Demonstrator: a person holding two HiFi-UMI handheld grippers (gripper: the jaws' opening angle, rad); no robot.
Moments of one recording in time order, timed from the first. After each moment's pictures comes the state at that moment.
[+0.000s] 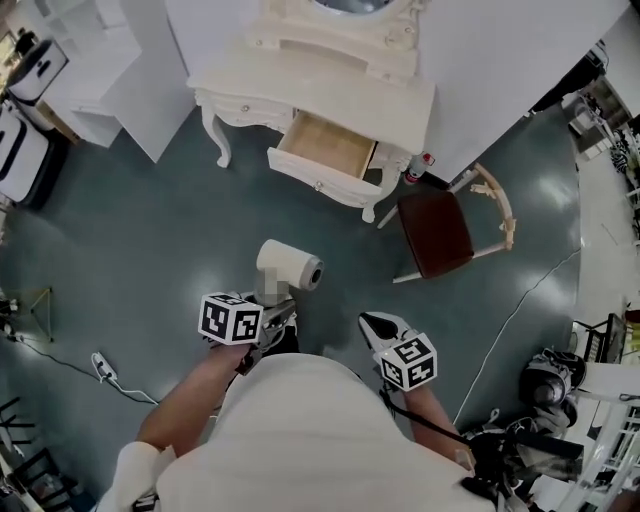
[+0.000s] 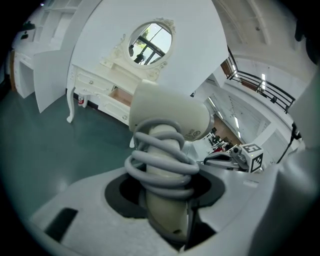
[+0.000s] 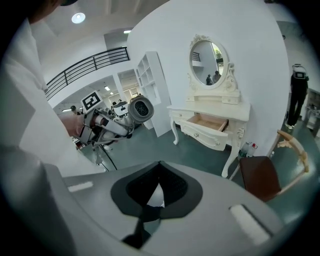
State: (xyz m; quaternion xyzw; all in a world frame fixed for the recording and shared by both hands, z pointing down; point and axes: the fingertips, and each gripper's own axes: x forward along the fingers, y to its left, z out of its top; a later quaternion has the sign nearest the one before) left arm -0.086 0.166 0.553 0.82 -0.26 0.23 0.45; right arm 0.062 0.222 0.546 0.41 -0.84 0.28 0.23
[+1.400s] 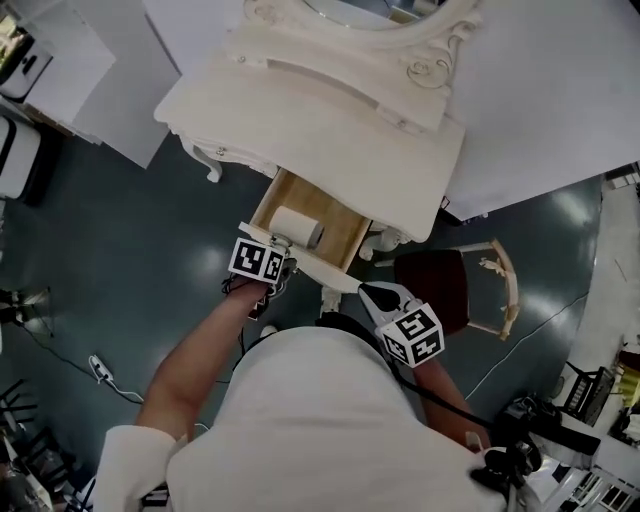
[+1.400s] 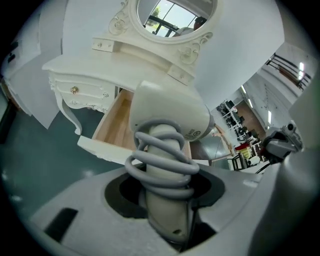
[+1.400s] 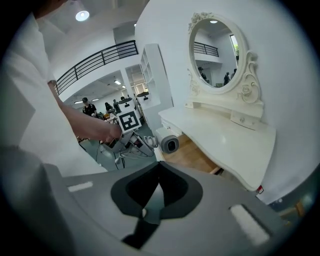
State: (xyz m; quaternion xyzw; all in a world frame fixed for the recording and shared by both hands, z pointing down) left arm 0.022 -0.255 0.674 0.74 -0.33 0.36 0.47; right arm 0.172 -0.187 0.538 0.32 -0.87 0.25 0.27
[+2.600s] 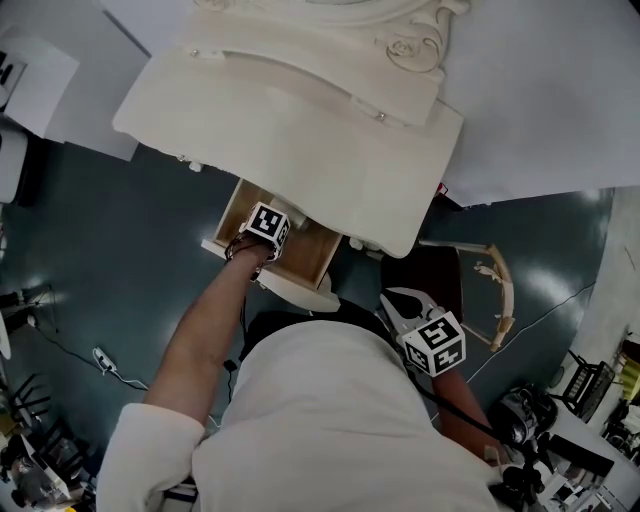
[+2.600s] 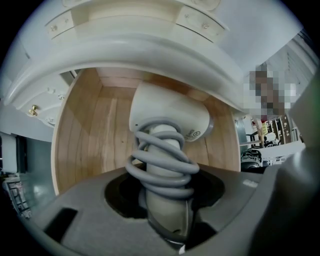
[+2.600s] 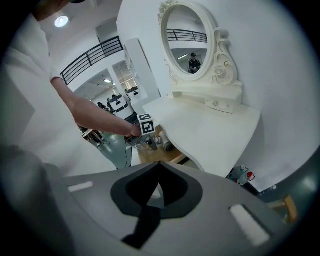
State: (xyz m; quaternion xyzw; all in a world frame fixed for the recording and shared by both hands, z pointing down) left arm 0.081 -0.375 0.809 0.65 -0.30 0.54 0.44; right arm 0.308 -0.256 0.580 0.32 -0.84 0.31 0.29
